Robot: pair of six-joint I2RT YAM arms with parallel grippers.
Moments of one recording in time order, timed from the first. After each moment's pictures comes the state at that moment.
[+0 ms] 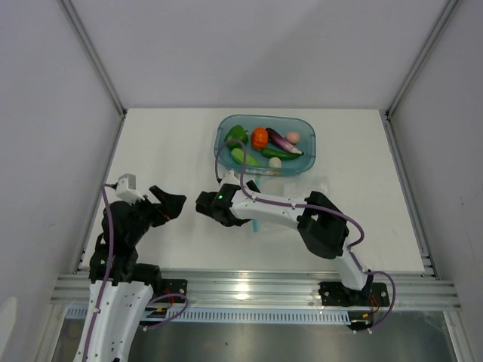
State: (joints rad) left arm -0.08 0.34 0.56 -0.54 0.21 -0.61; right arm 1.16 2.11 1.75 -1.23 0.81 0.70
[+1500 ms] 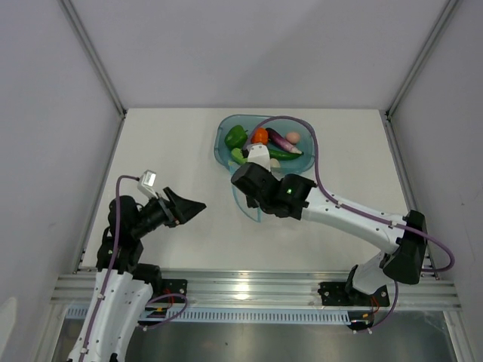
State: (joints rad) left arm -0.08 0.43 0.48 -0.35 0.66 -0.76; right arm 1.11 1.54 1.48 -0.82 0.56 0.62
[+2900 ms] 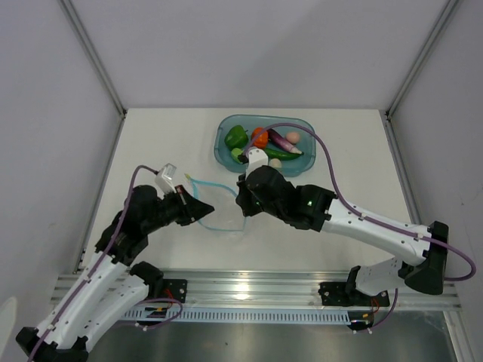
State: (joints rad) left arm -0.48 0.60 0.64 -0.43 0.35 -0.83; right arm 1.16 1.38 1.36 -0.58 0.31 0.54
